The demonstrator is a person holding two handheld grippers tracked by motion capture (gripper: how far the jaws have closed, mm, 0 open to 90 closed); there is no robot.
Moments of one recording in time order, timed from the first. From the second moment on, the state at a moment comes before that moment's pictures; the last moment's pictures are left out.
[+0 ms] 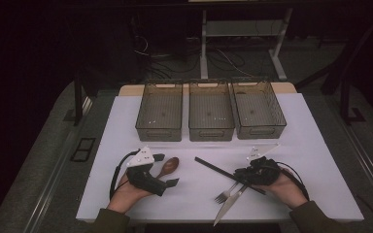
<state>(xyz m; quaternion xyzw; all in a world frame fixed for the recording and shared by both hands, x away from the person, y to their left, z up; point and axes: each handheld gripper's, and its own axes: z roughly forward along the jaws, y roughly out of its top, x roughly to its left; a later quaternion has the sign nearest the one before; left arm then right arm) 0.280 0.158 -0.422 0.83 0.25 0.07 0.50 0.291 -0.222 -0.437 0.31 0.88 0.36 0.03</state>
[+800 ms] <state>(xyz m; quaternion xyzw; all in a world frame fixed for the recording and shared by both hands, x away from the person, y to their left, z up) 0.280 0.157 -0.422 0.83 0.25 0.08 0.50 0.297 -0.219 -0.446 0.30 0.89 0.35 0.03</state>
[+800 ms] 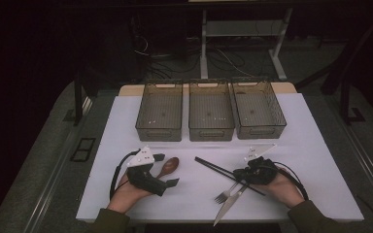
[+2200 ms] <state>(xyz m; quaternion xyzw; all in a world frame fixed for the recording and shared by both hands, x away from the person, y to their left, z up) 0.280 0.156 -0.423 0.82 0.26 0.07 0.50 0.298 -0.230 -0.426 0.30 0.87 0.39 0.04</state>
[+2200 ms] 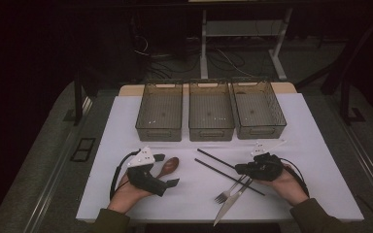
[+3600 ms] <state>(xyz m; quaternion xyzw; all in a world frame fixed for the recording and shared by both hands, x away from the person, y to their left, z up) 0.288 0.167 -0.429 0.82 0.24 0.07 0.51 0.369 -0.191 -0.362 0.32 0.84 0.43 0.05</state>
